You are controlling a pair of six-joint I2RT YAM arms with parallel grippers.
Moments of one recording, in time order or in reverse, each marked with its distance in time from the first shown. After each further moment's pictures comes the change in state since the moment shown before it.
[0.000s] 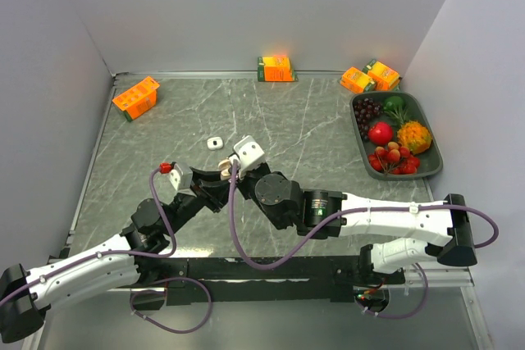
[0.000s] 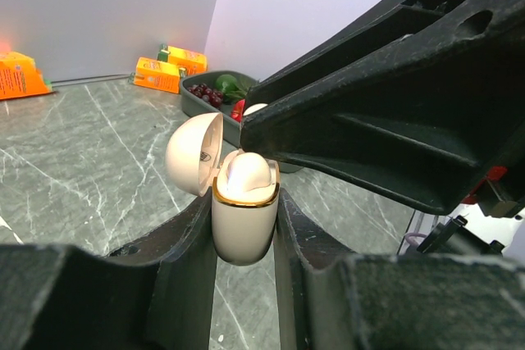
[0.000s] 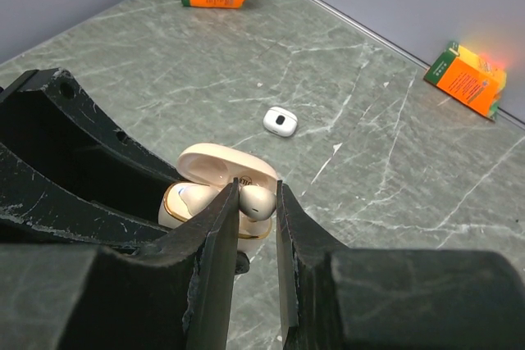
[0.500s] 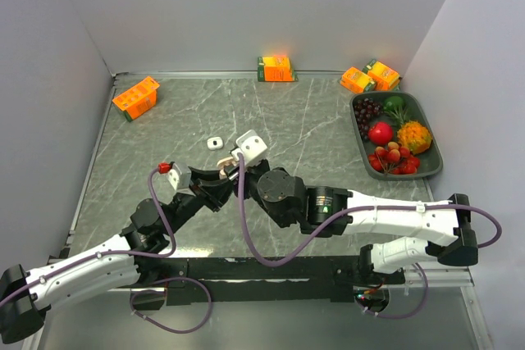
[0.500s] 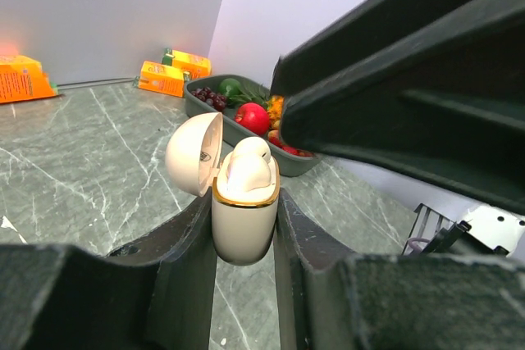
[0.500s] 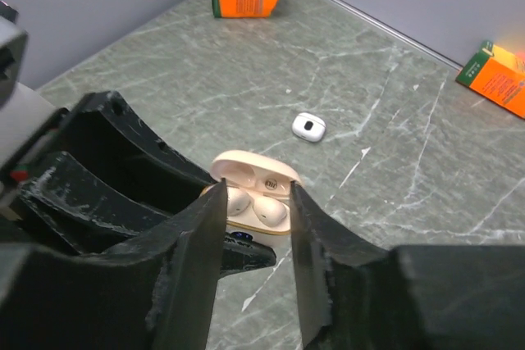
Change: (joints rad) left arm 0.000 -0.005 -0.002 0.006 -0.005 0.000; right arm 0.008 -0.002 0.074 -0.073 -0.043 0.074
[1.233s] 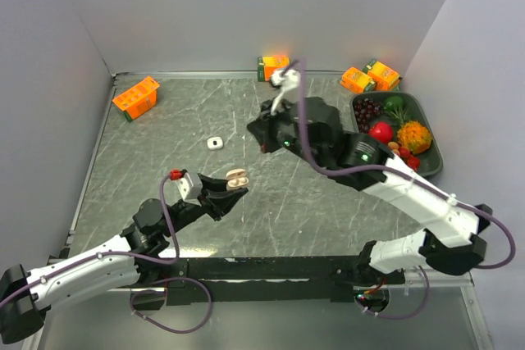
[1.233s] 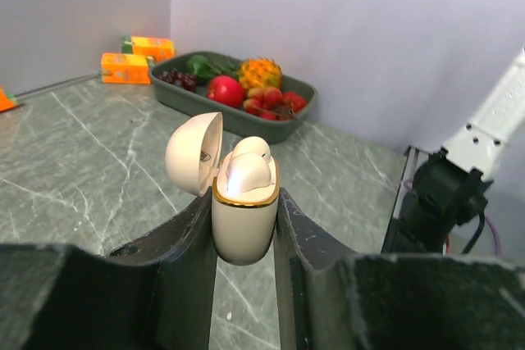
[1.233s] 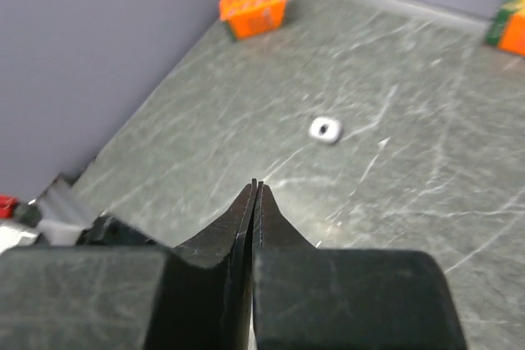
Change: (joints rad) left arm 0.000 -0.005 -0.016 -0.027 0.166 0.100; right arm -0.348 -0.003 0.377 -0.420 -0.383 0.271
